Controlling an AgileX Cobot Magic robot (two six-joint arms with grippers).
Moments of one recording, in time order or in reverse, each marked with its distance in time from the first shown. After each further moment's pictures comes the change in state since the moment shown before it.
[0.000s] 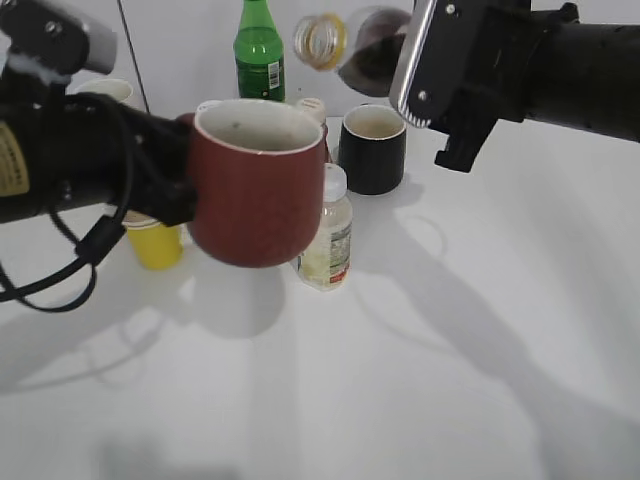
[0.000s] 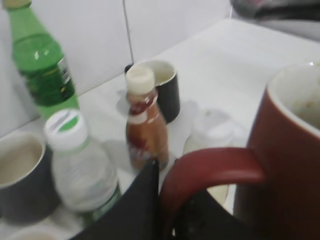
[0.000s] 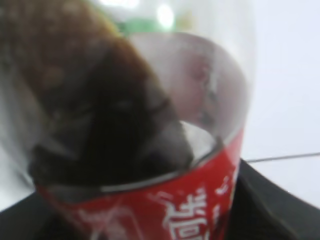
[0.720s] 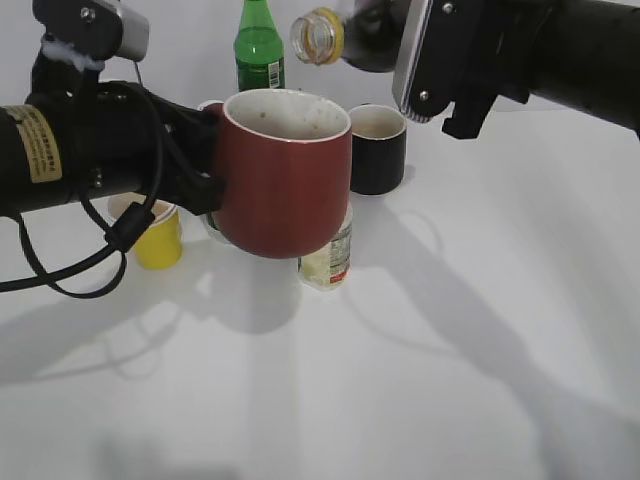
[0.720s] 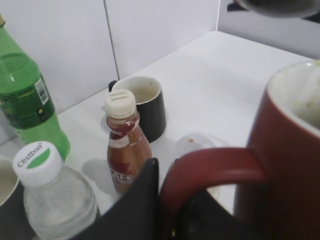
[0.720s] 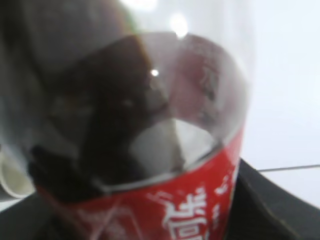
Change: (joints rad) left arm -0.037 0.048 -0.056 -0.011 -0.003 -0.004; right arm 0.000 0.000 0.000 0.114 -0.147 -0.306
